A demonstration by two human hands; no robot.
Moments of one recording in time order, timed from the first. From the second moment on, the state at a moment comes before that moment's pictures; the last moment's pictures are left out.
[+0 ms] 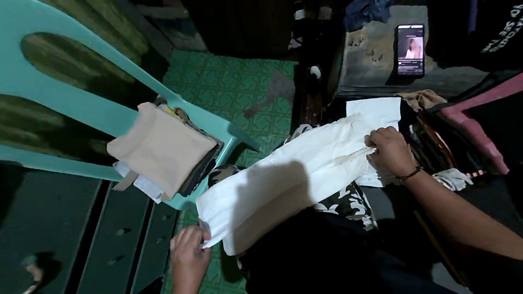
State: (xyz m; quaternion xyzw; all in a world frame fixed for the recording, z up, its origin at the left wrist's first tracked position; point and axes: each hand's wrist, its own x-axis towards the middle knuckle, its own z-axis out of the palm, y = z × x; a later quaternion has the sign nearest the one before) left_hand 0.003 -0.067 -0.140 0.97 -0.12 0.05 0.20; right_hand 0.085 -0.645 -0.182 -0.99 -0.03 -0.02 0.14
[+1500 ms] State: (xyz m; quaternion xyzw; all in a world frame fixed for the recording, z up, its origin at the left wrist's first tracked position) left_hand 0.042 -0.131 -0.203 0.83 0.19 -0.04 0.52; right_hand 0.124 -0.597 -0.235 -0.98 0.11 -0.06 0.13
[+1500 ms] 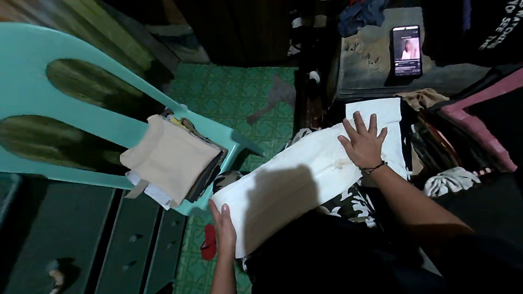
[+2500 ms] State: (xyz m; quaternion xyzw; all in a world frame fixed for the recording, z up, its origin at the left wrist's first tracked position) left_hand 0.083 -0.046 -0.208 0.62 0.21 -0.07 0.76; right_hand 0.128 -0.616 -0.238 -0.97 0.13 -0.08 0.17
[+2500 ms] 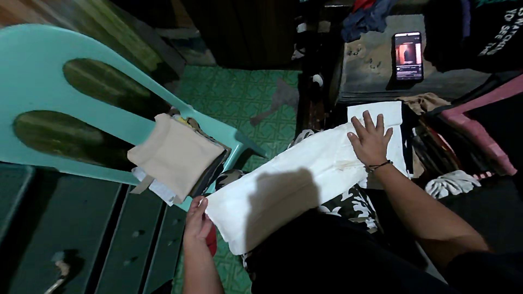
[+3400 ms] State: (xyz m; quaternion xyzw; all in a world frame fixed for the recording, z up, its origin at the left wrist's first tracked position) left_hand 0.074 -0.042 -0.198 0.55 0.18 -0.07 0.81; right_hand 0.128 -0.614 -0.235 -0.97 0.13 -0.08 0.18
